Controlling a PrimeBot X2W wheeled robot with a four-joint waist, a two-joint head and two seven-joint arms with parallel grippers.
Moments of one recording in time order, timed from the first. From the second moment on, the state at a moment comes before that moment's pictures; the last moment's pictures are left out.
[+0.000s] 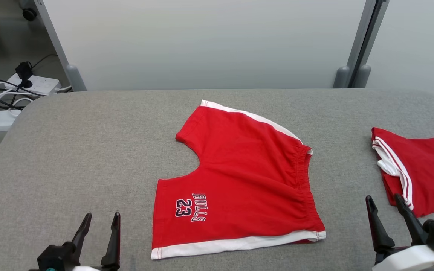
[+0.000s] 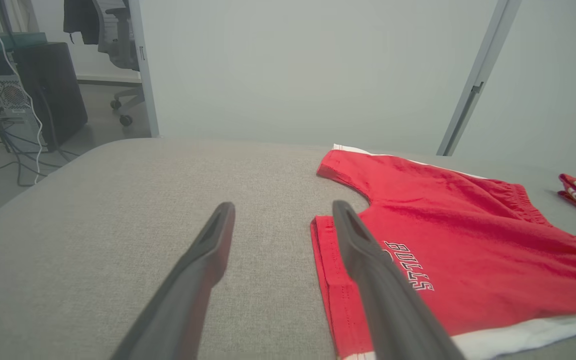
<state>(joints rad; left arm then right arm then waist) 0.04 0.08 0.01 0.29 -0.22 -0.10 -0.25 -0.02 -0.19 0.09 0.30 0.33 0.13 -0.25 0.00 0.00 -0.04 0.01</state>
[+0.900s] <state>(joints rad) 0.06 0.05 -0.03 0.34 -0.18 -0.12 -0.25 0.00 -0.25 0.33 0.38 0.37 0.13 -0.23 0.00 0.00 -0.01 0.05</state>
